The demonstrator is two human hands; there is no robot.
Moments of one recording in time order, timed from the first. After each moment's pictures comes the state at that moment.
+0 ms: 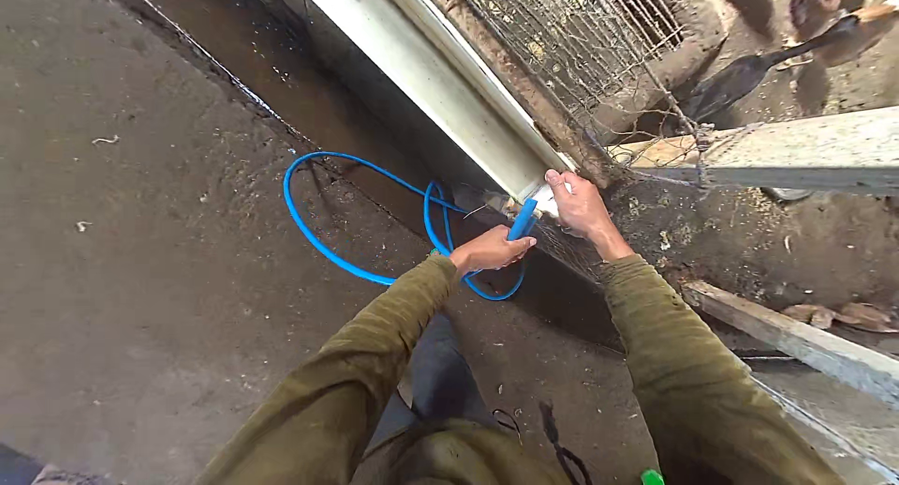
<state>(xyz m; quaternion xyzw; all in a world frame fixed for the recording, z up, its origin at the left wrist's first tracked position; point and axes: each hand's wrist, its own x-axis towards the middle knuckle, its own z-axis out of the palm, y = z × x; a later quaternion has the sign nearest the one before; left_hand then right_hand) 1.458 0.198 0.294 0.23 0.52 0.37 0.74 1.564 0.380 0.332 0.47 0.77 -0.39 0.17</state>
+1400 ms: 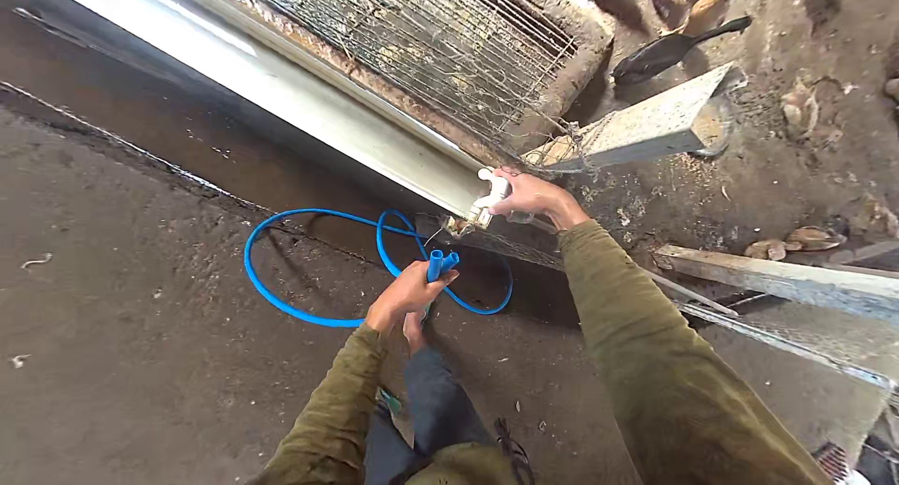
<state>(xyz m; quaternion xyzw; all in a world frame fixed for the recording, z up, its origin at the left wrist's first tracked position) 1.422 0.147 0.322 0.39 0.63 0.27 0.61 1.548 0.428 0.367 0.37 0.75 -0.49 0.26</state>
